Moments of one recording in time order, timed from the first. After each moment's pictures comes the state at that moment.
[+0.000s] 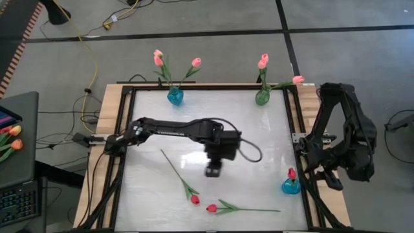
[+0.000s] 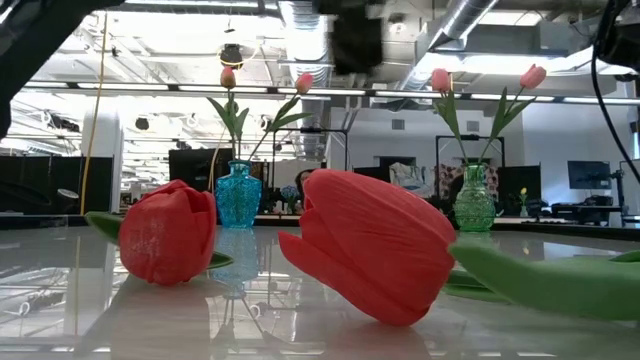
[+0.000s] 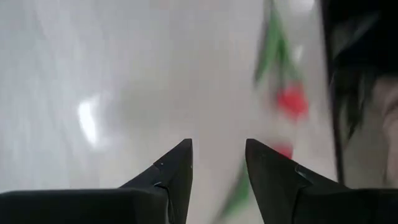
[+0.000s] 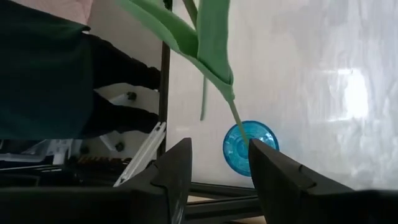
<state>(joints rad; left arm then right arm) -0.09 2.27 2.36 -1.36 0.31 0.02 1.41 0.85 1.12 -1.31 0.42 1.38</state>
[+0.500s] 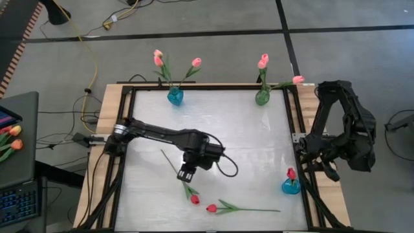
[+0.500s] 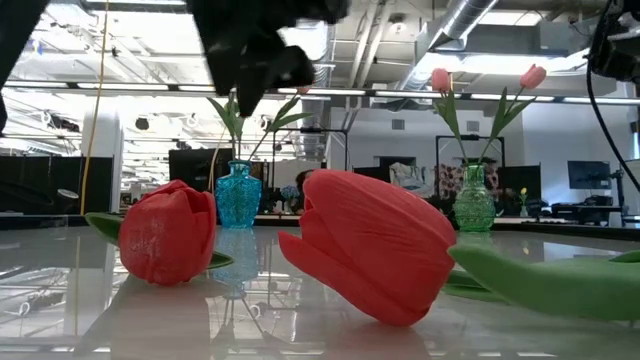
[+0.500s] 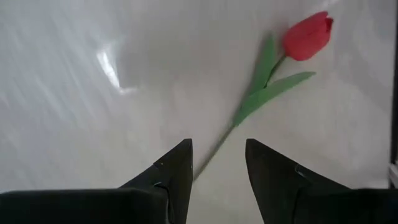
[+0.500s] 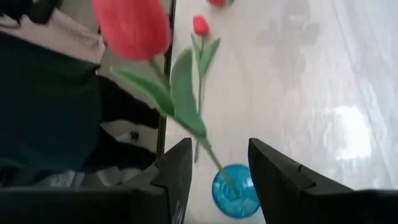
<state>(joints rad) -0.17 2.04 1.89 -1.41 0.20 0.16 1.40 0.76 1.12 -1.33 0.61 1.35</state>
